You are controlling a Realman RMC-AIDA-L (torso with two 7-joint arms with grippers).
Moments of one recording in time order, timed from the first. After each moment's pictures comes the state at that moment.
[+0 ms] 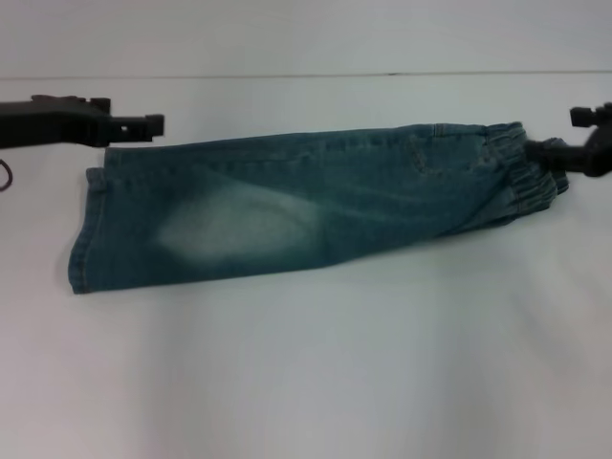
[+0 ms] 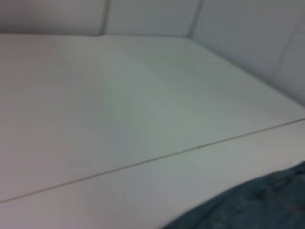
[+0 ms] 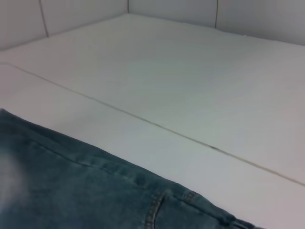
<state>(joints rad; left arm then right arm) -0.54 -2.10 0.74 1.10 2.21 1.31 -2.03 0.45 2.09 -0.73 -1.05 -2.17 -1.21 1.71</state>
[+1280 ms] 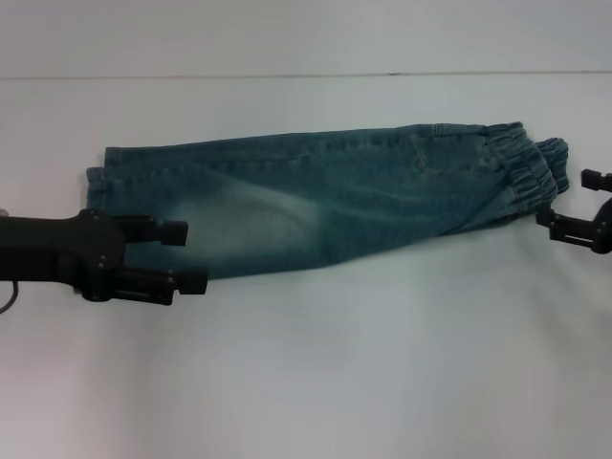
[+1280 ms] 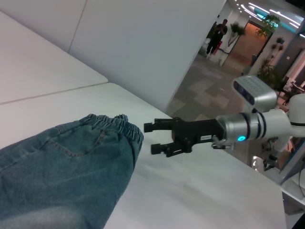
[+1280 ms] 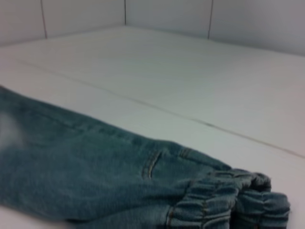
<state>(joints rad) -0.50 -2.05 0.65 0.97 2.09 1.91 -1.79 0.37 2.08 -0.63 -0.71 -1.94 -1.15 1.19</state>
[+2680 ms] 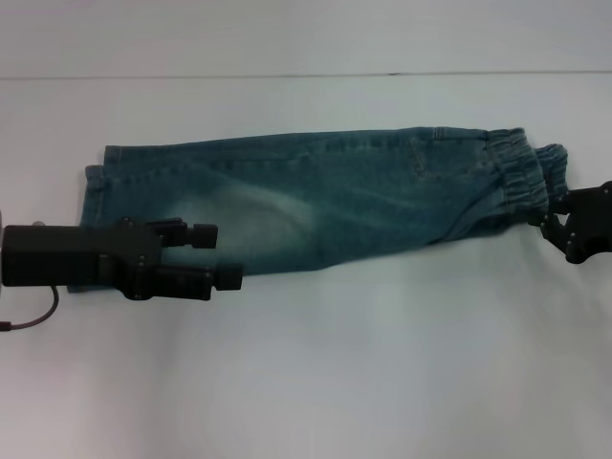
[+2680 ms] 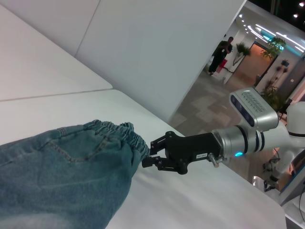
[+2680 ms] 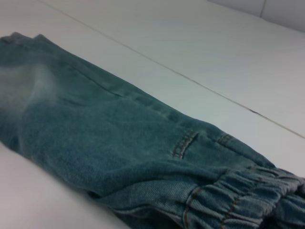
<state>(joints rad) -0.49 -2.11 0.65 0.95 2.09 1.85 -1.82 0.46 2.04 -0.64 -0.62 -2.06 -1.13 1.10</state>
